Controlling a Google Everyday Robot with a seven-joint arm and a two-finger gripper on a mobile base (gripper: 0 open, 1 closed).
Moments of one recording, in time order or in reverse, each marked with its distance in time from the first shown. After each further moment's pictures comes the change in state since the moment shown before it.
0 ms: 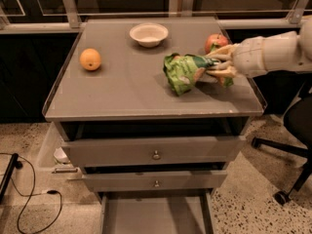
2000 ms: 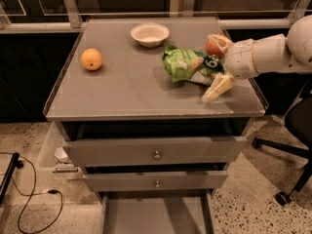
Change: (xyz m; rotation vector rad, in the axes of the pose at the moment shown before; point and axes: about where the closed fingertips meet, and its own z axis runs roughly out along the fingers) arm 0.000 0.005 0.020 -0.001 0.032 0.097
